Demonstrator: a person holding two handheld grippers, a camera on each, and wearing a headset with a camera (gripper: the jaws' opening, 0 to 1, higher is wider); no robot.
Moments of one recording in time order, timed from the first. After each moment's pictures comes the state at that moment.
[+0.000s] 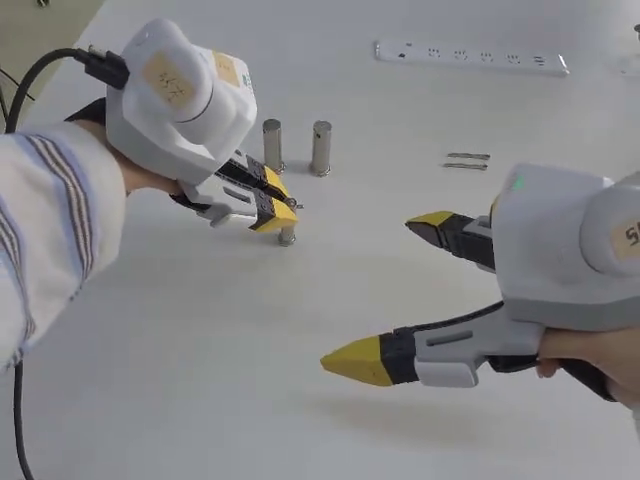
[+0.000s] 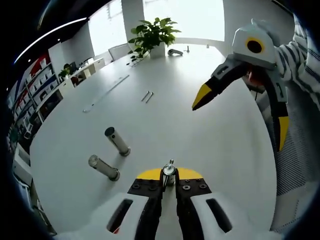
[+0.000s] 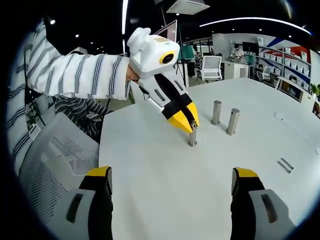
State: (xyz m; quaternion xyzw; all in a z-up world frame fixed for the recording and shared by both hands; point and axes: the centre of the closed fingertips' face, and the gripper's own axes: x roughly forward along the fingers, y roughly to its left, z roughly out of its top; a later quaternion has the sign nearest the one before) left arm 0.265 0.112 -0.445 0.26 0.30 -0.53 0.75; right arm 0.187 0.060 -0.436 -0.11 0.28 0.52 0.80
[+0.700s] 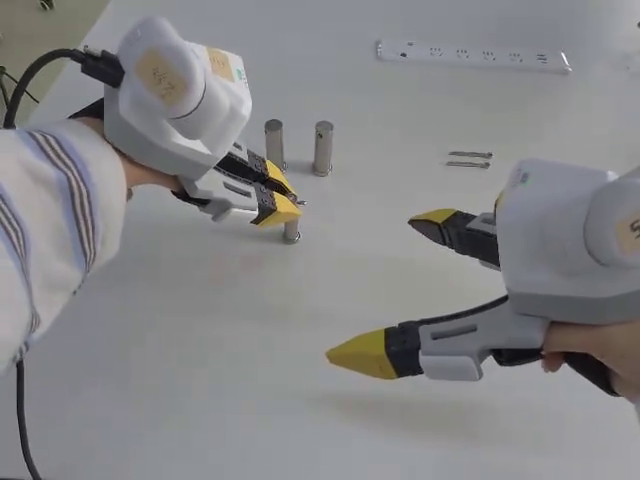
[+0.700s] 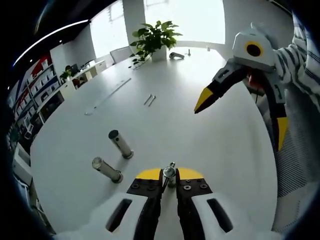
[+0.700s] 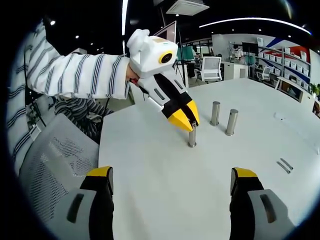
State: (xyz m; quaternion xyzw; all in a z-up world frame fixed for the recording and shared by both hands) left arm 0.270 0.113 -0.439 0.24 0.29 -0.53 0.76; right arm 0.189 0.058 -0.434 -0.11 0.28 0.52 0.80
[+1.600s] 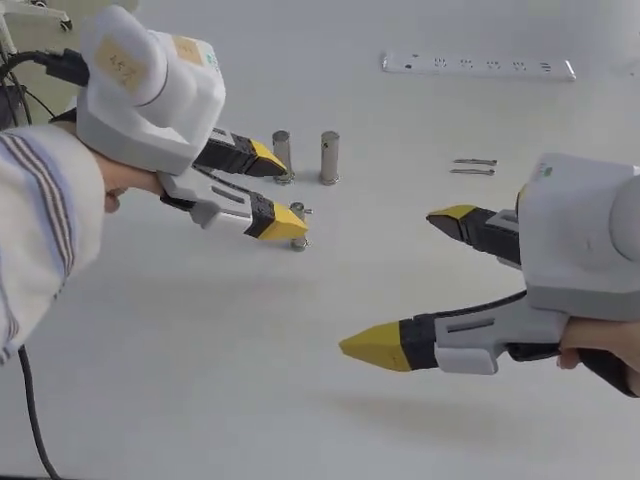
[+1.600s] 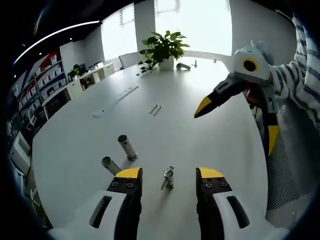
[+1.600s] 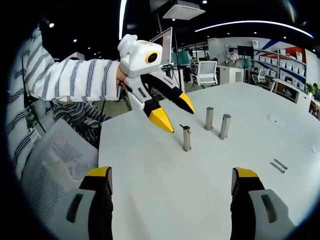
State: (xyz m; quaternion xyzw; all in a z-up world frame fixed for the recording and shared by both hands) left arm 0.267 0.122 -0.411 0.20 0.27 -0.51 0.79; right arm 0.189 0.050 -0.419 -0.10 0.26 0.50 0.82
